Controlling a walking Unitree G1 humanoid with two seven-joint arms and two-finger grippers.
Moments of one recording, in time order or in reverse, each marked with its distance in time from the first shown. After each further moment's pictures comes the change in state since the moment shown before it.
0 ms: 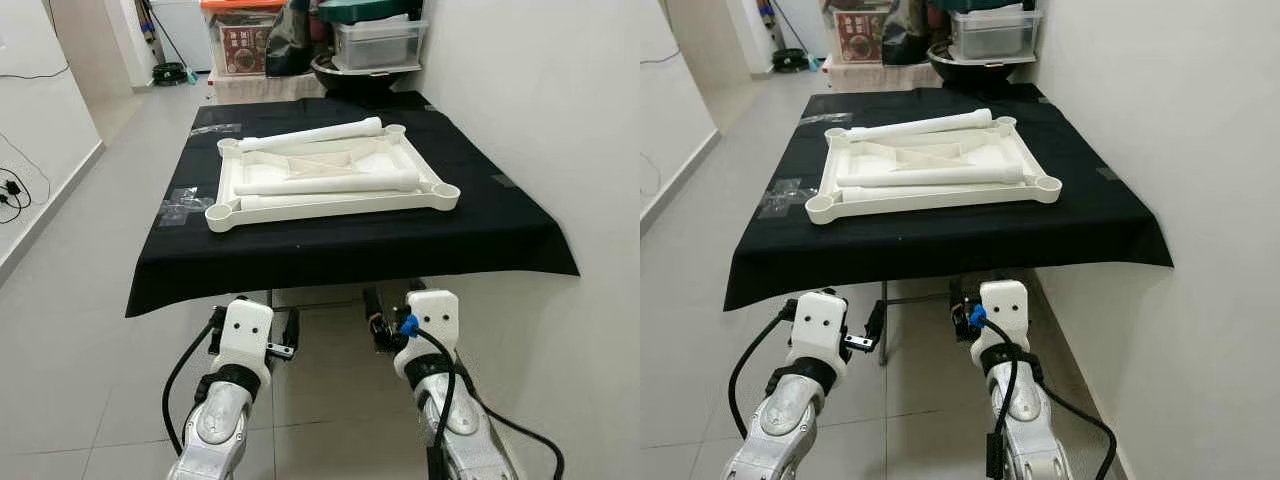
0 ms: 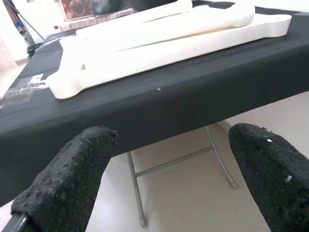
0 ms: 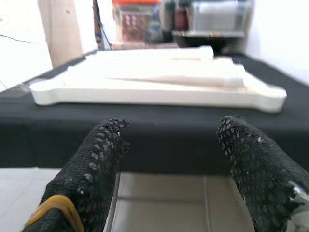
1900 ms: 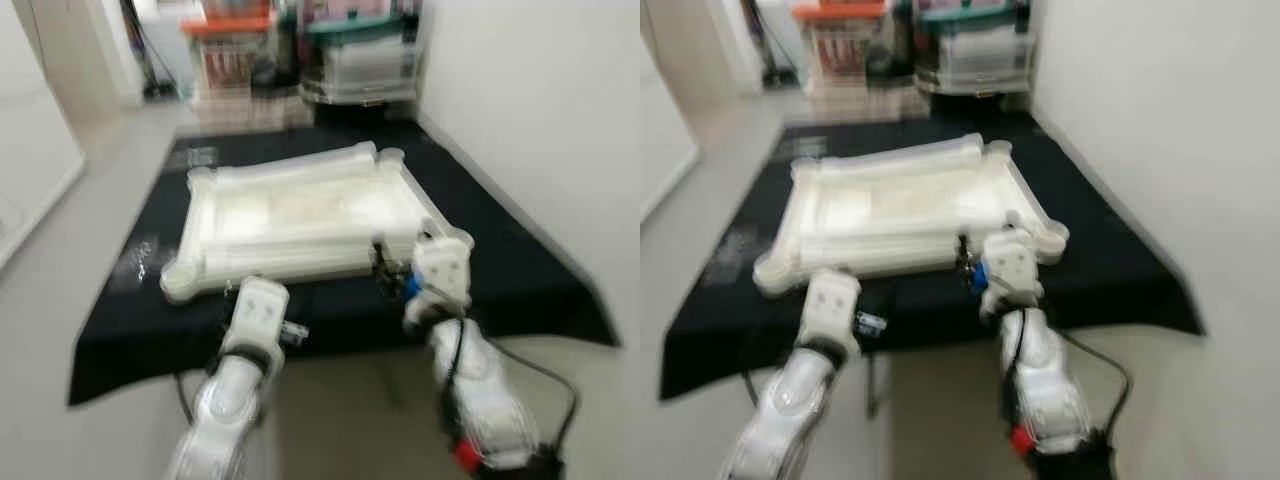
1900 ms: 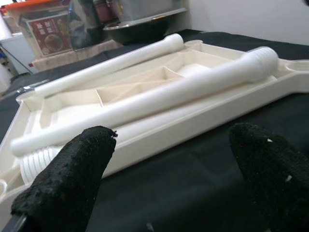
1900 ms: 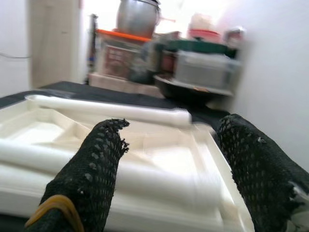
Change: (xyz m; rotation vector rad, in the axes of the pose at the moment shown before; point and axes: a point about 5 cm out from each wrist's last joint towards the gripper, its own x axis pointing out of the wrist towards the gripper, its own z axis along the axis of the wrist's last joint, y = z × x) left arm 0.012 -0.011 0.016 0.017 -0.070 -0.072; right arm 0.043 -0.028 0.039 -0.177 -0.113 0.036
